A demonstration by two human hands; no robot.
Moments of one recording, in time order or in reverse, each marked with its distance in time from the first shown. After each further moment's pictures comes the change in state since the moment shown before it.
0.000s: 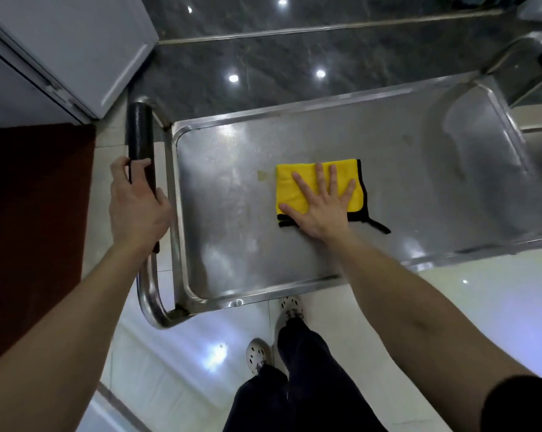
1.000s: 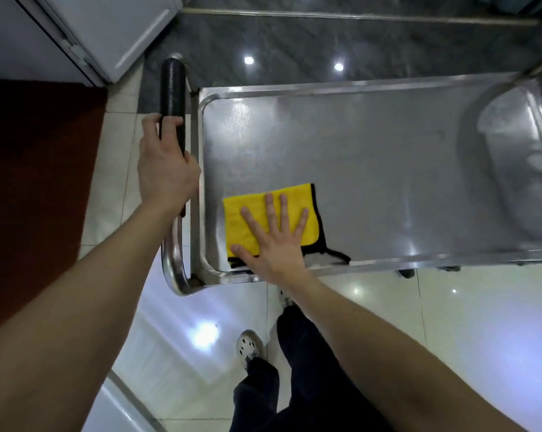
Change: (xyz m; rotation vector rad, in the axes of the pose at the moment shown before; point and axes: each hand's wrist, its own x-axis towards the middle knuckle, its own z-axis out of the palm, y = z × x) left_hand 0.000 0.008 -0.005 -0.084 0.049 0.000; right_hand -0.098 -0.130 0.089 0.047 0.211 -0.369
